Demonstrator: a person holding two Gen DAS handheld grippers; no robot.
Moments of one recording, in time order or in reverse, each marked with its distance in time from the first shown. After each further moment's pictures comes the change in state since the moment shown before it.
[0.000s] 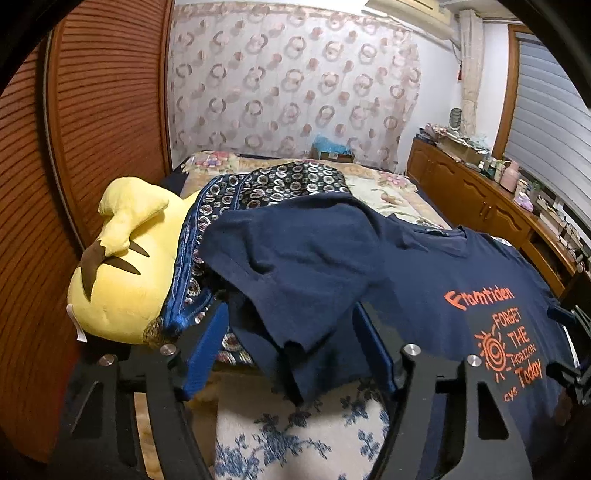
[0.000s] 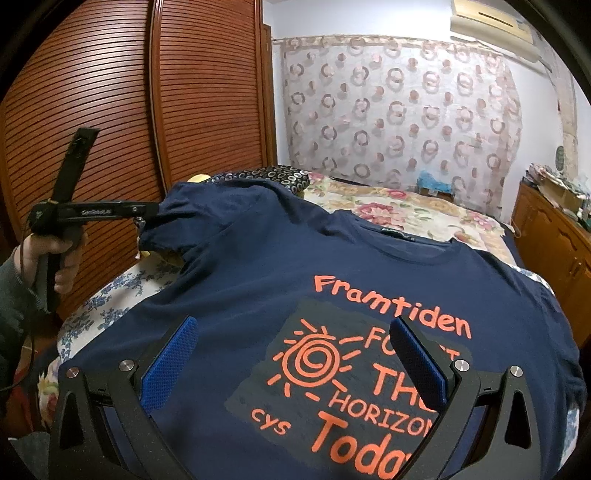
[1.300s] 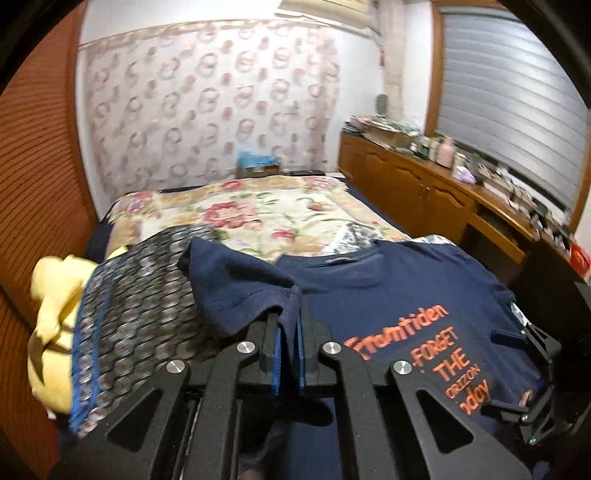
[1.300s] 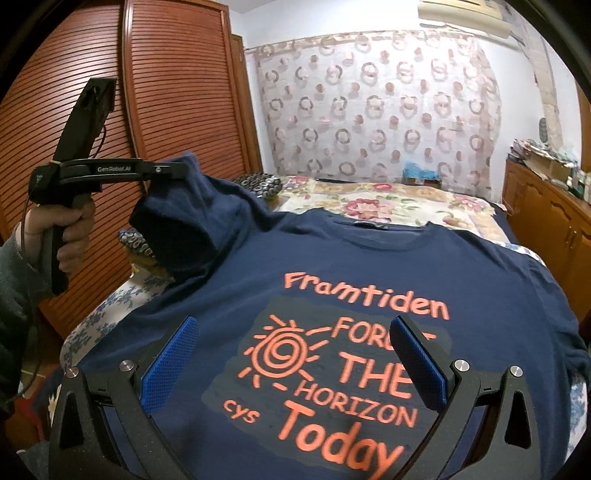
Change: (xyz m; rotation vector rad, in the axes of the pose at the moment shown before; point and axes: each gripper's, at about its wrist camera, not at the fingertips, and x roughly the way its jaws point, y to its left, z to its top) left arm -0.003 -0.132 0.064 0.230 -0.025 -0.209; right arm -0.007 -0.013 -0.010 0.117 -0.029 -0.026
